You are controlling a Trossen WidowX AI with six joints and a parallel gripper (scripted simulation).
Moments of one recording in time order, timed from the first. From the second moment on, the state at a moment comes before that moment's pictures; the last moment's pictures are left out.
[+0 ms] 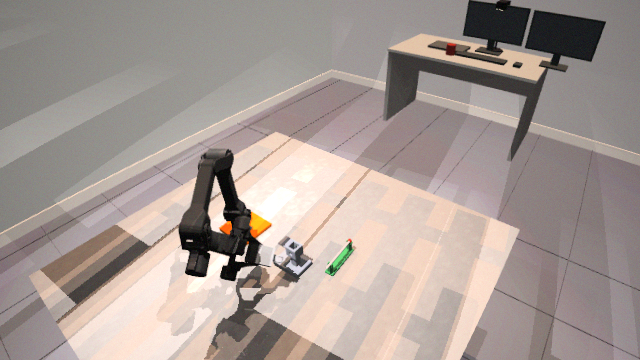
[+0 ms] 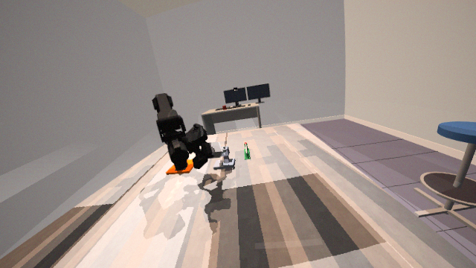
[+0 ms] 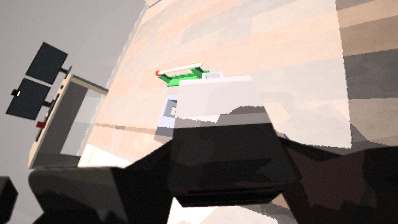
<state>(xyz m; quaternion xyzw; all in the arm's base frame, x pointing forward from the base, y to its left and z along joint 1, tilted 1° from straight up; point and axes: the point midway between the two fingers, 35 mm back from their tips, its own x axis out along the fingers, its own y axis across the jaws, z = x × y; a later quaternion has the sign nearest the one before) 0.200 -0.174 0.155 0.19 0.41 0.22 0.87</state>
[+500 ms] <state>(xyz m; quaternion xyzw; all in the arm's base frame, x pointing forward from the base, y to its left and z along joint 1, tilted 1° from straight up) 0.213 -0.158 0.164 0.30 0.47 0.17 0.81</state>
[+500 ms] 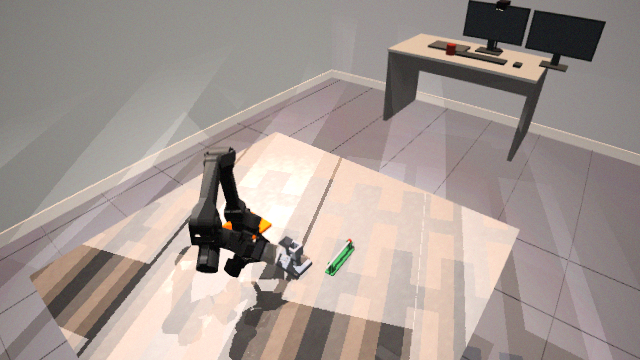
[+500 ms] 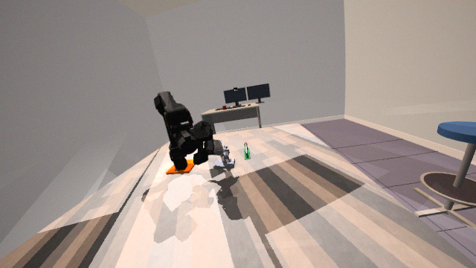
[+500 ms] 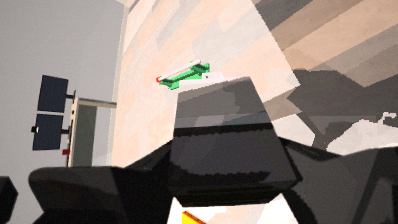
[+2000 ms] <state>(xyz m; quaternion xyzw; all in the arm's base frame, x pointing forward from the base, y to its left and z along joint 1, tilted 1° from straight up) 0.241 -0.106 0.195 0.53 0.58 -0.07 0.61</state>
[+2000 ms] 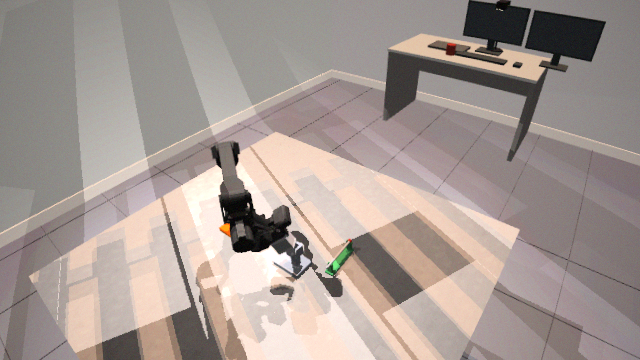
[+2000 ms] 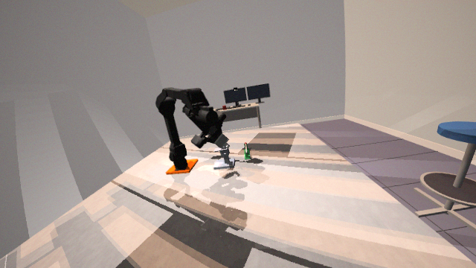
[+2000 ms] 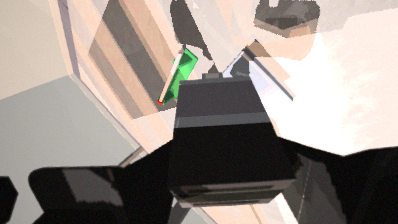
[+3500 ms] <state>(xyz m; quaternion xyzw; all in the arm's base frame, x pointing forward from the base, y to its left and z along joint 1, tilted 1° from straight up) 0.254 -0.053 0.230 0.68 0.52 -0.33 0.40</state>
